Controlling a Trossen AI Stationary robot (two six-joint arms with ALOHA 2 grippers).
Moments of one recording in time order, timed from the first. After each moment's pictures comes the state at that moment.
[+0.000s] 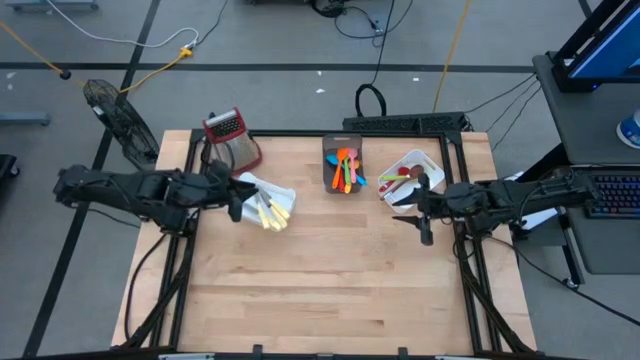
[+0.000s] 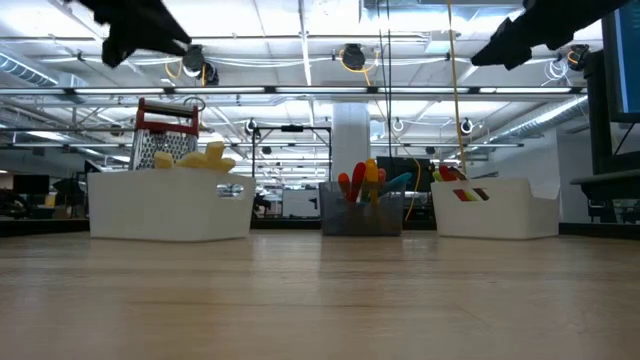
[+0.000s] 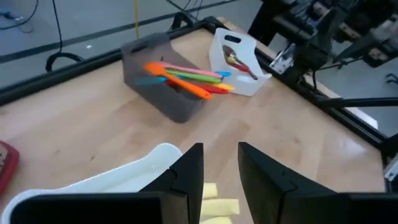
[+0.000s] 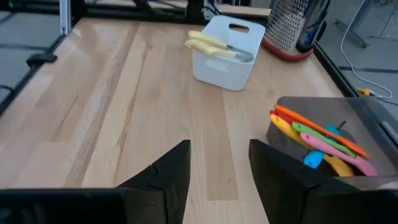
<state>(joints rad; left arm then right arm) -0.13 0.75 0.79 -0.54 -0.45 -0.66 0.16 0.67 0.64 -0.42 0.18 0.04</state>
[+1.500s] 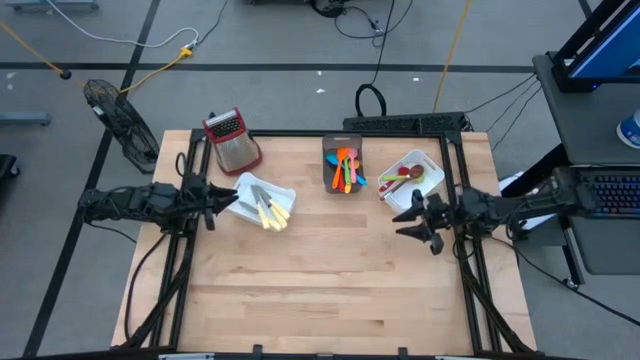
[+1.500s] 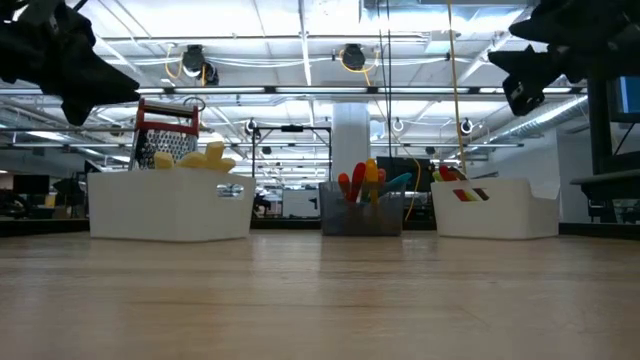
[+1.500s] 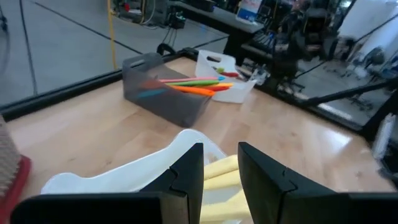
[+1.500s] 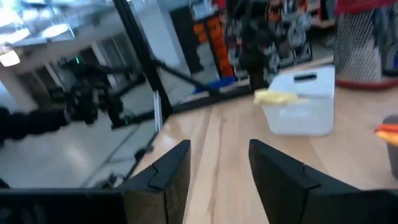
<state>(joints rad) -0.12 0.02 0.27 -0.46 -0.40 -0.42 0.13 0.43 0.16 0.27 -0.08 0.36</state>
